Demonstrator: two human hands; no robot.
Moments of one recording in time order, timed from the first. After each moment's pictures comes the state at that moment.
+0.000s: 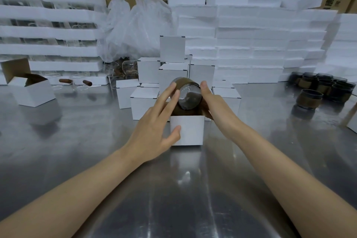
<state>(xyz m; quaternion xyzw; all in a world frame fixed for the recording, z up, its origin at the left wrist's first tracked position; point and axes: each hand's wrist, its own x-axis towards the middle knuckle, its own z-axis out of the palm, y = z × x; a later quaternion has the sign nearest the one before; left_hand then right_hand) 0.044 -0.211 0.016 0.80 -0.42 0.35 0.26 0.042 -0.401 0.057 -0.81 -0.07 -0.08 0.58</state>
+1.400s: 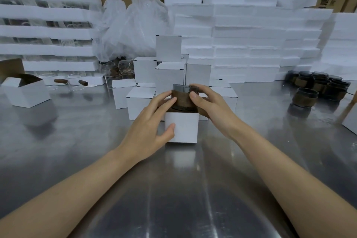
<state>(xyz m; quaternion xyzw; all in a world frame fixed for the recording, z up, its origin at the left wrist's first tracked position) 0.048 -0.210 0.012 0.81 -0.38 0.33 0.30 0.043 -0.408 0.054 -0.75 -0.12 -0.09 0.64</state>
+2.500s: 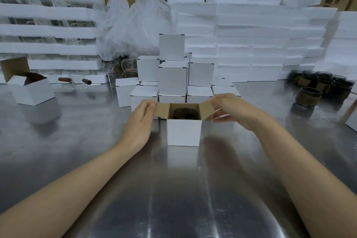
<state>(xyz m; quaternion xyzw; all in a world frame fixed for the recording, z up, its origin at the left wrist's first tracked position) 0.068 -0.200 0.009 0.79 -0.15 0.16 0.57 0.040 -0.441 0.073 -0.85 0.01 0.03 0.53</state>
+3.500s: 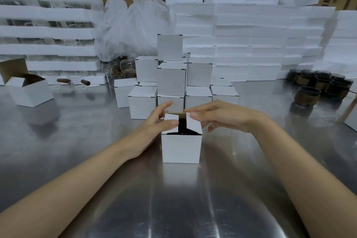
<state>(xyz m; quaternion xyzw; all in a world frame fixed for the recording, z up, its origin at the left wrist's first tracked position) 0.050 -0.209 0.018 0.73 -0.23 -0.12 0.64 0.031 -0.436 0.072 -0.87 -0.17 0.17 0.44</state>
